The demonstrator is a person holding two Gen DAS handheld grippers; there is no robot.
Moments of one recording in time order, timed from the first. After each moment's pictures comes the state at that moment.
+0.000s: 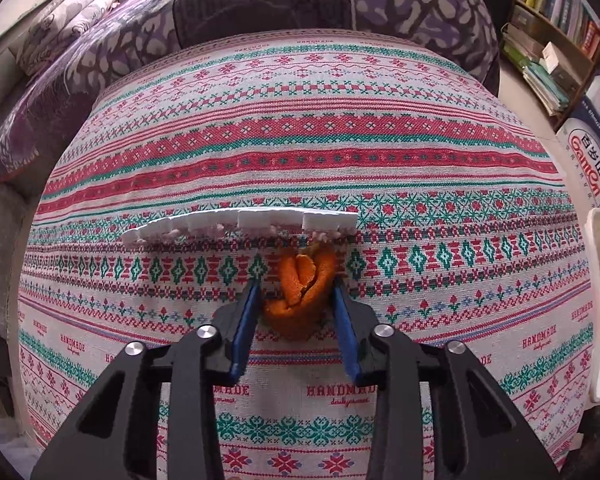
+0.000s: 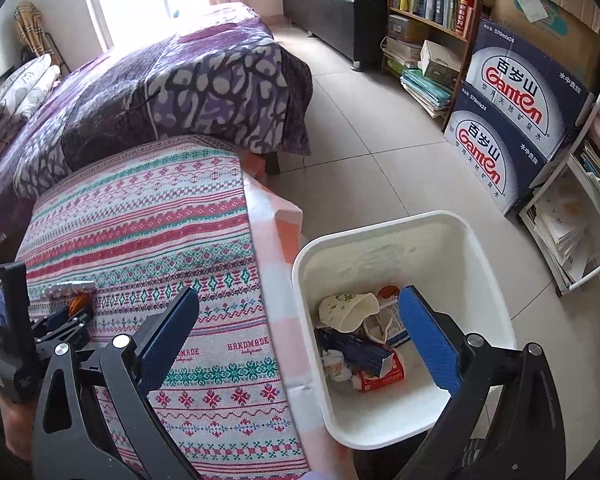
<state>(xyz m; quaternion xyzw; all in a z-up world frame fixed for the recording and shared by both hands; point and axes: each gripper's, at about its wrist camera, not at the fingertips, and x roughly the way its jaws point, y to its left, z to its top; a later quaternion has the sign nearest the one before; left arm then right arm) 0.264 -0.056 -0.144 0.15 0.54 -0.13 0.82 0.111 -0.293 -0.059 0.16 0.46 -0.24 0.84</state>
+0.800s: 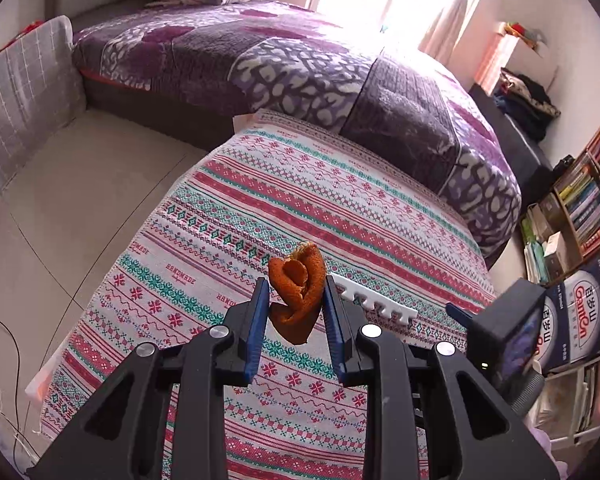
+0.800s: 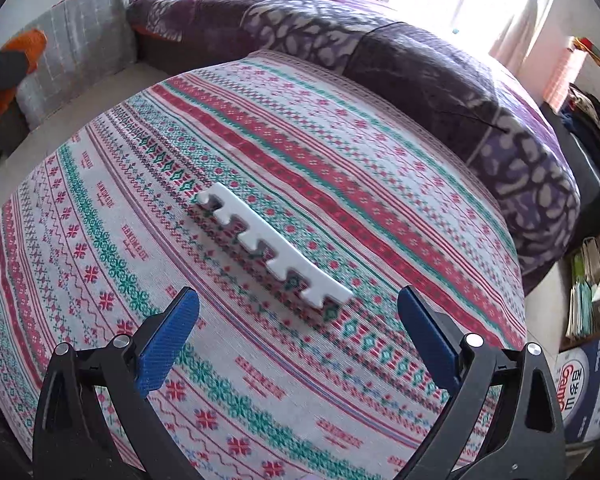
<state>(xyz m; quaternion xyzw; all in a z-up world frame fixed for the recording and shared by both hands) 0.233 0.131 0.003 -0.10 0.47 -0.04 0.88 0.253 -0.051 -0.111 -0.14 0.48 0.11 0.86</state>
